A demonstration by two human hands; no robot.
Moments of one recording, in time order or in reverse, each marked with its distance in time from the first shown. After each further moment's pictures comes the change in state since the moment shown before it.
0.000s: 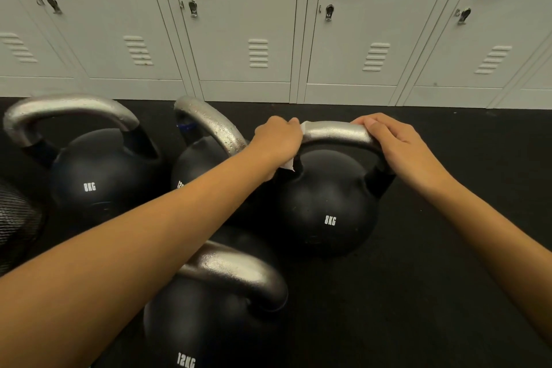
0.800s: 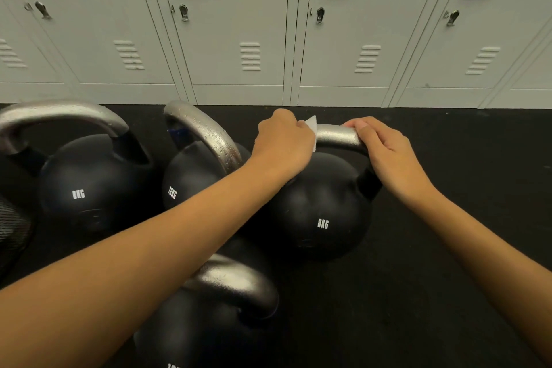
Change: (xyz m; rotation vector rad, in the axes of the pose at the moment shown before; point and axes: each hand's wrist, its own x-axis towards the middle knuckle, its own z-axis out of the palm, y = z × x) left_hand -0.021 0.015 0.010 0.143 0.116 0.156; right_hand -0.005 0.006 0.011 0.027 0.115 -0.043
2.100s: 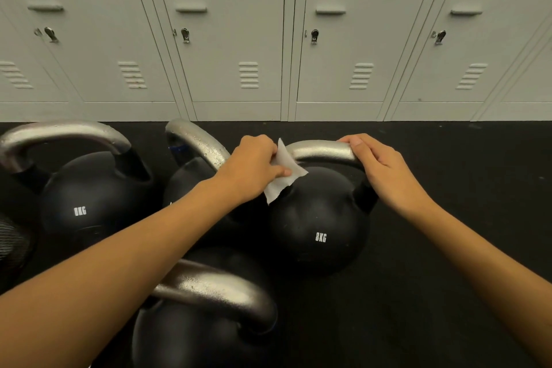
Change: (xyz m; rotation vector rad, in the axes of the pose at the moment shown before) left_hand 0.019 -0.042 -0.023 0.363 -0.162 0.287; right_hand -0.002 0.001 -0.006 0.015 -0.069 -0.005
